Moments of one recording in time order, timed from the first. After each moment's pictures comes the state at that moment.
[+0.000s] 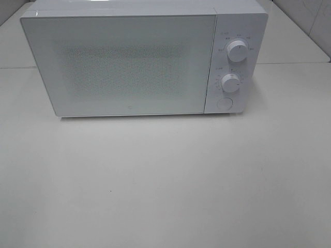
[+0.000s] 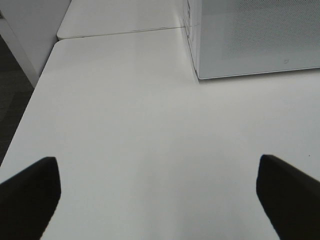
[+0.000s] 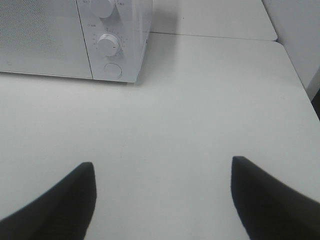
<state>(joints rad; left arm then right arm) 0.07 0.00 -0.50 -0.10 1.04 0.18 0.10 0.00 -0.49 -0.06 0.97 0.01</state>
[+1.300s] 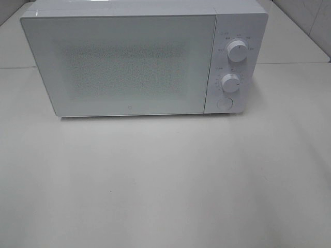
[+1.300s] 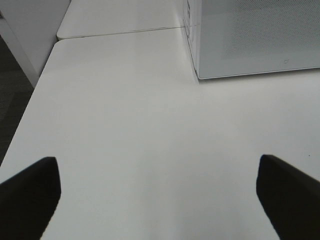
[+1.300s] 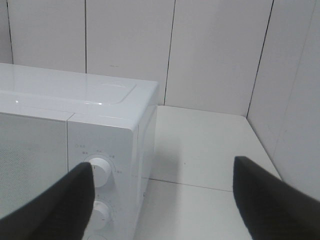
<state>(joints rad) 0.07 0.00 -0.50 -0.10 1.04 0.18 0.10 0.58 -0.32 -0.11 -0.25 0.00</state>
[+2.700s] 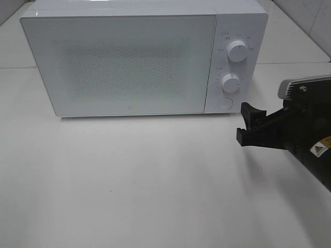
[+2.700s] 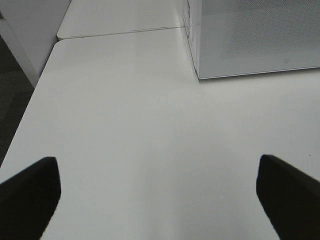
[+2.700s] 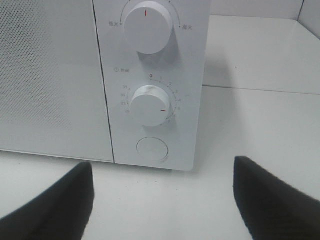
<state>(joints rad) 0.07 0.00 -0.50 -0.10 1.04 0.18 0.58 1.66 -0.24 0.47 -1.21 -0.13</state>
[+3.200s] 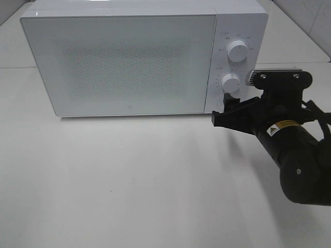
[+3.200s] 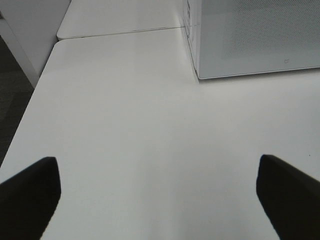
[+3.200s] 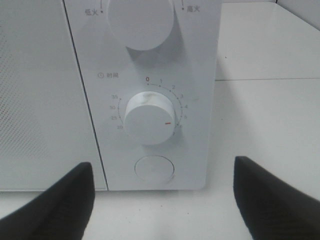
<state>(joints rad) 0.07 0.00 -0.50 -0.10 1.04 0.18 0.61 1.86 -0.44 0.61 -1.21 -0.12</state>
